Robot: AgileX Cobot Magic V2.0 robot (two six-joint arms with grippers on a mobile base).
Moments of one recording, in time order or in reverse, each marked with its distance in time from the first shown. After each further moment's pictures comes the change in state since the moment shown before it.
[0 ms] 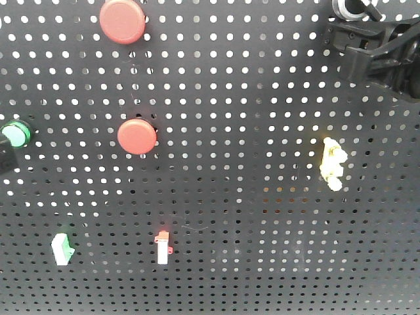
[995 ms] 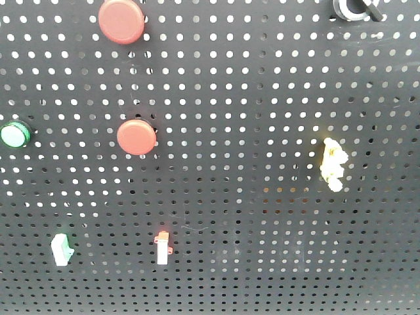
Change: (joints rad) left arm 0.000 -0.459 0.800 0.922 -0.552 -0.697; right arm -0.006 -0.927 1.136 -0.006 -0.394 -0.173
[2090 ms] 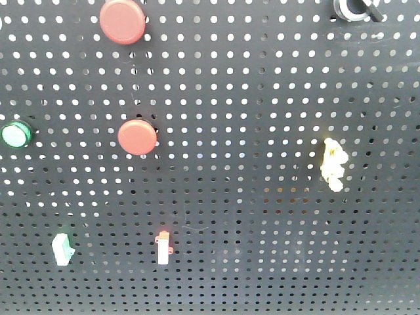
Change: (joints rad) left arm 0.205 -0.283 0.234 0.041 -0.051 -0.088; right arm 0.000 0.005 0.002 0.010 -0.045 -0.007
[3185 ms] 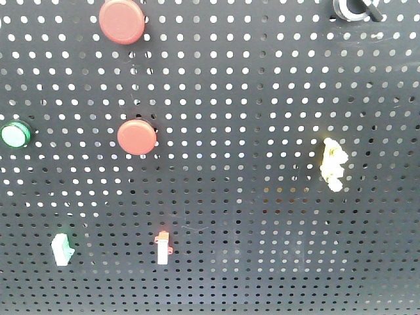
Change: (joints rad) left arm -0.001 -0.008 0.000 0.183 0.107 -0.217; right arm 0.000 0.004 0.001 0.001 -0.002 -0.005
